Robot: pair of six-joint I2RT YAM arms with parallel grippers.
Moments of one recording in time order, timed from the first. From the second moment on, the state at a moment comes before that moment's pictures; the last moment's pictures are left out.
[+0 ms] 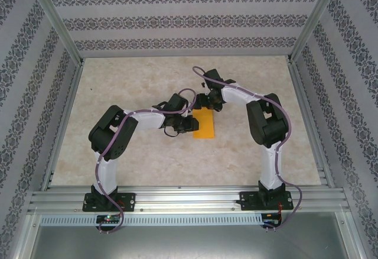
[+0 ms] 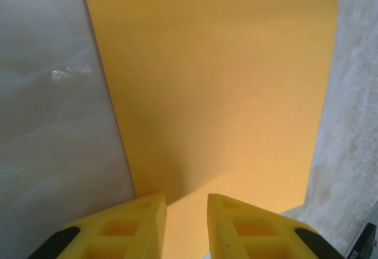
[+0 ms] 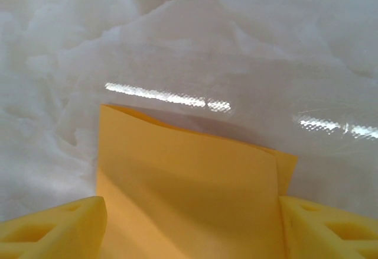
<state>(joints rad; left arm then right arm) -0.64 1.99 1.17 -0.15 0.48 -0.71 0.42 2.09 1.50 -0.58 -0.16 0.32</state>
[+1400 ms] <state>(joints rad) -0.64 1.99 1.17 -0.15 0.48 -0.71 0.31 1.72 1.04 -0.53 -0.41 0.46</state>
